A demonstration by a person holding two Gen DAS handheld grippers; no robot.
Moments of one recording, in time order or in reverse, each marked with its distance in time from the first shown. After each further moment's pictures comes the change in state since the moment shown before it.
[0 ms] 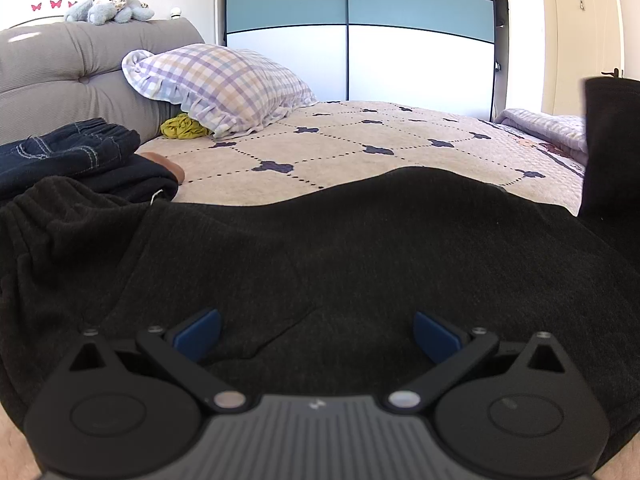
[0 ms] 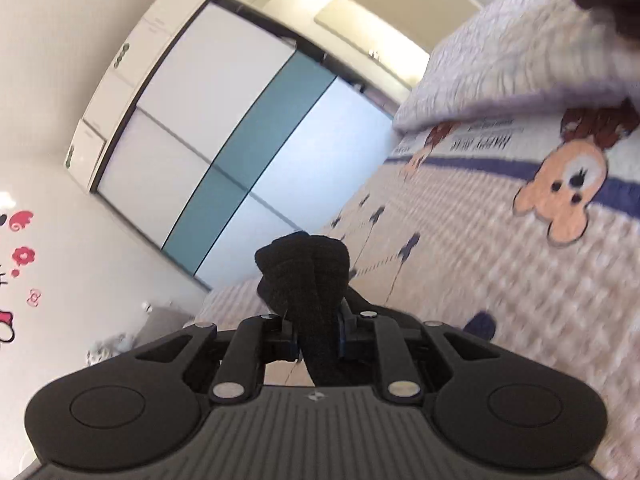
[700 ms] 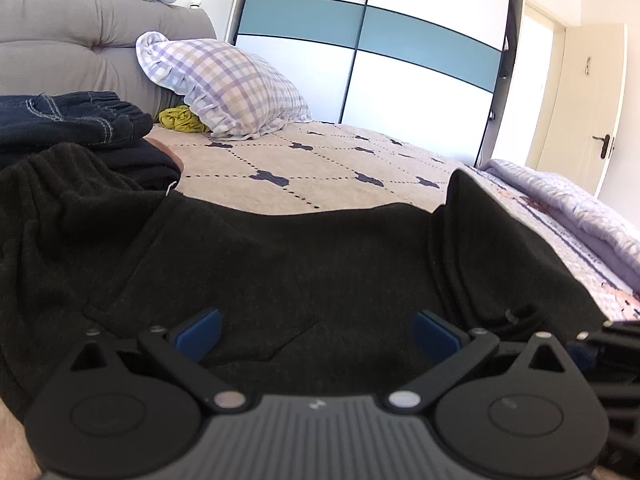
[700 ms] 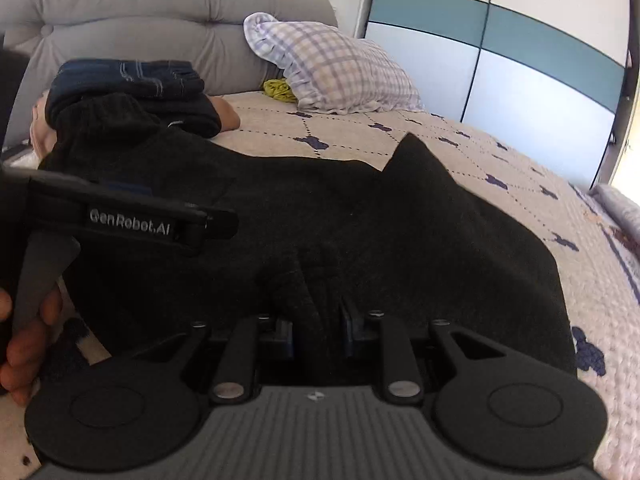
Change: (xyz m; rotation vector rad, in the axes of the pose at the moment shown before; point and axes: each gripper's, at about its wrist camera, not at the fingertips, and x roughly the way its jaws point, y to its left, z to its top) left arm -0.007 0.027 -0.002 -0.153 -0.052 -0.111; right arm 0.045 0.088 -0.198 -1.135 0.578 0.146
